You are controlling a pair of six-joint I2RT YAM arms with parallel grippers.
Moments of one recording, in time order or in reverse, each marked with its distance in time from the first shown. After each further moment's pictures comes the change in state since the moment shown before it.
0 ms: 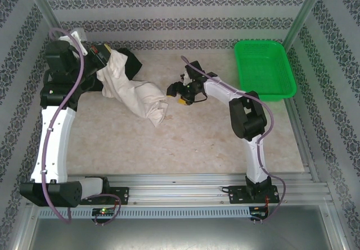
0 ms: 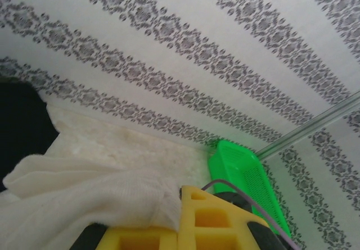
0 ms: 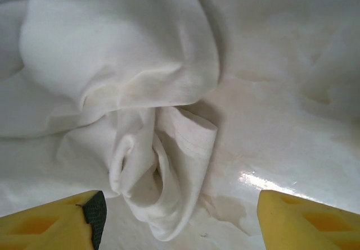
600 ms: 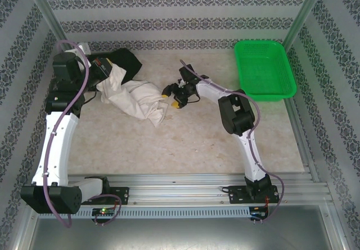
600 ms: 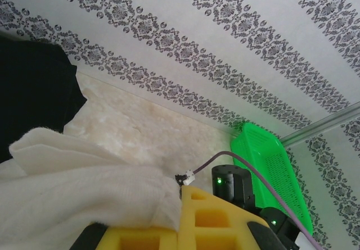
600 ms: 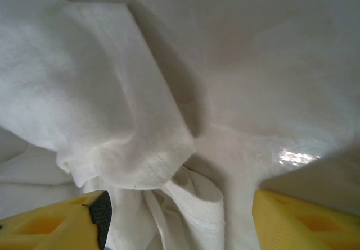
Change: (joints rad) left arm 0.011 -0.051 -0.155 -0.001 -0.017 0.008; right arm 0.025 0.195 0.154 0.043 -0.042 0.244
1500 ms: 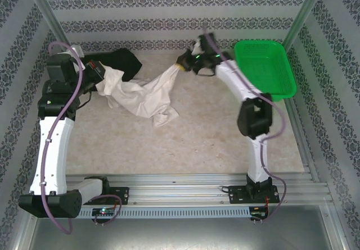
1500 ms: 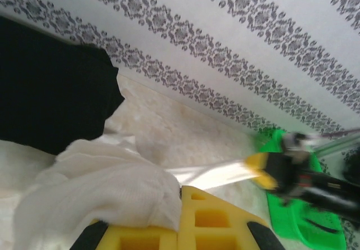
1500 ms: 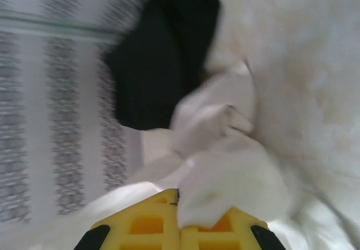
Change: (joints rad) left arm 0.007 -0.034 0.095 -0.182 -0.125 0.032; right arm -0.153 -0.294 0.172 -0.050 0.004 -0.098
